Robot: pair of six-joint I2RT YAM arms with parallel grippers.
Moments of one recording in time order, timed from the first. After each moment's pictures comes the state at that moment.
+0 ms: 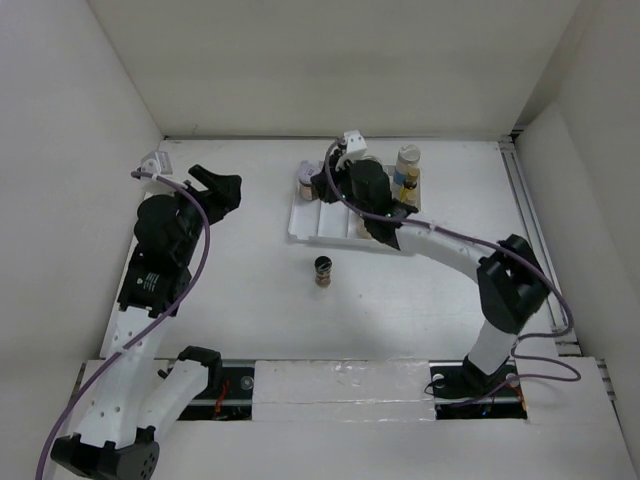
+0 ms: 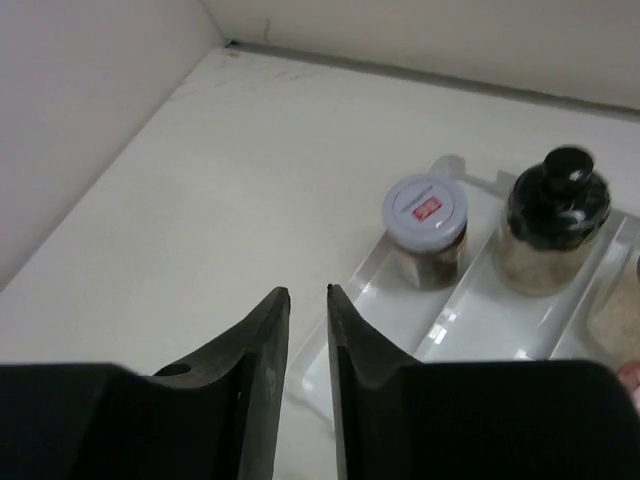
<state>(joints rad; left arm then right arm) -0.23 0.78 1.00 -0.32 -0.10 -0.67 0.70 1.80 1.36 0.30 0.10 0.28</state>
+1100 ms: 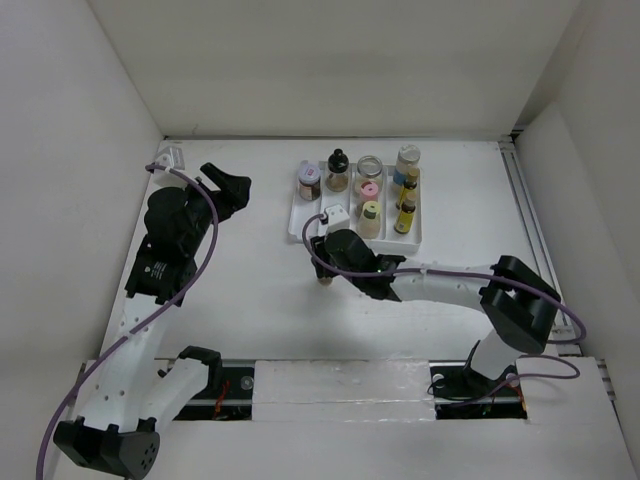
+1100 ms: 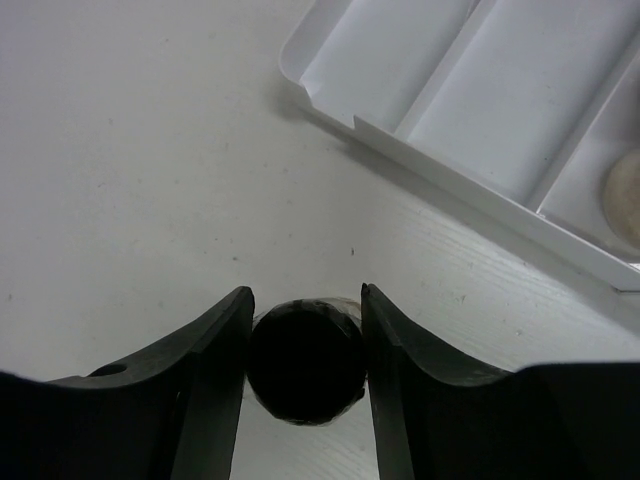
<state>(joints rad) -0.23 0.85 0.99 -0.30 -0.03 -0.66 0.99 1.63 0.96 0.12 0.37 0.39</state>
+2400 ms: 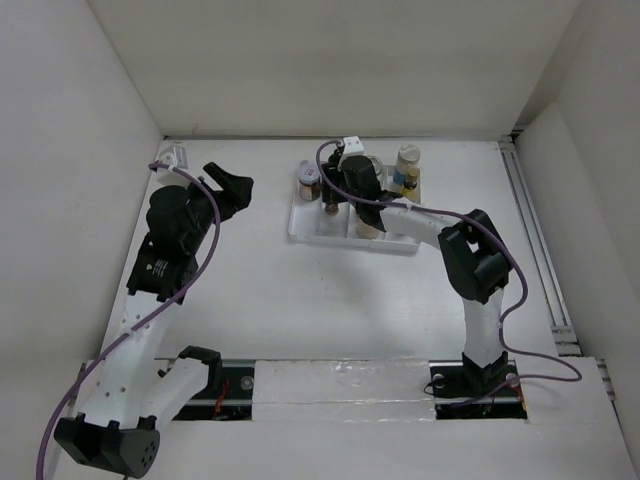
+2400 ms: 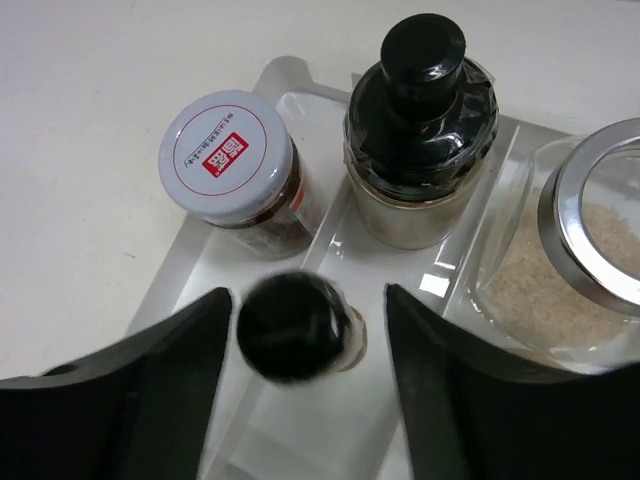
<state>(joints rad) -0.23 0.86 0.99 -0.30 -0.02 -0.66 0.61 2.02 1.44 0.19 0.20 0.25</state>
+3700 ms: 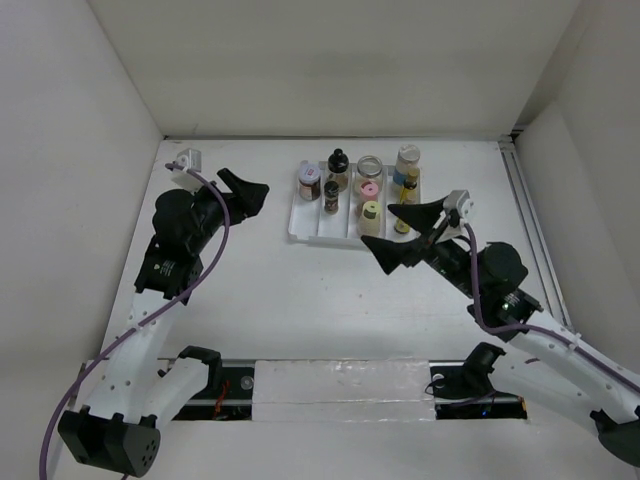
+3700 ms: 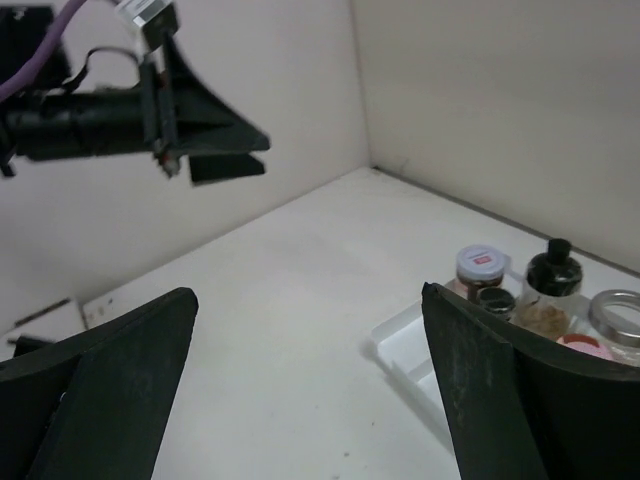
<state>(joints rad) -0.23 0.87 0.91 -0.19 0.15 -0.65 0.78 0.75 0.71 0.33 -0.08 0.18</state>
